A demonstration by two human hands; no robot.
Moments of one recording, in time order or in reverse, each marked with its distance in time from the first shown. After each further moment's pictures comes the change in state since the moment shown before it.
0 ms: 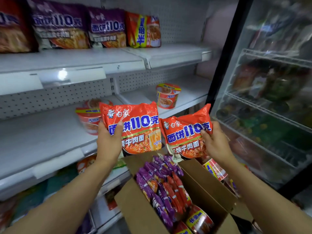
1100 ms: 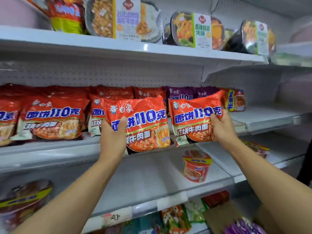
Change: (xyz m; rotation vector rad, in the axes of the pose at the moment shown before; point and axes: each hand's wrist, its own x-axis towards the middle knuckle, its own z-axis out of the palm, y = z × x) left_hand 0.044 0.179 -0.353 0.013 0.382 0.301; right_hand -0.004 -0.368 0.162 0.570 -0.027 -0.250
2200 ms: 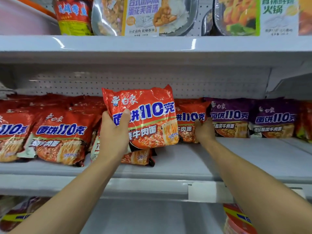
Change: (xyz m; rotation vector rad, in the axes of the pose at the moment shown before) left_hand 0.110 0.000 0.045 0.066 0.255 0.111; right_hand 0.170 0.056 0.218 -0.001 -0.200 0.098
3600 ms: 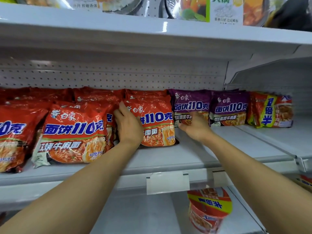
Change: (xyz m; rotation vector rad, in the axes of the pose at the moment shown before) left_hand 0.001 -0.063 0.142 0.592 -0.113 0.127; right_hand 0.007 0.024 -0.102 -0.502 -0.197 -0.110
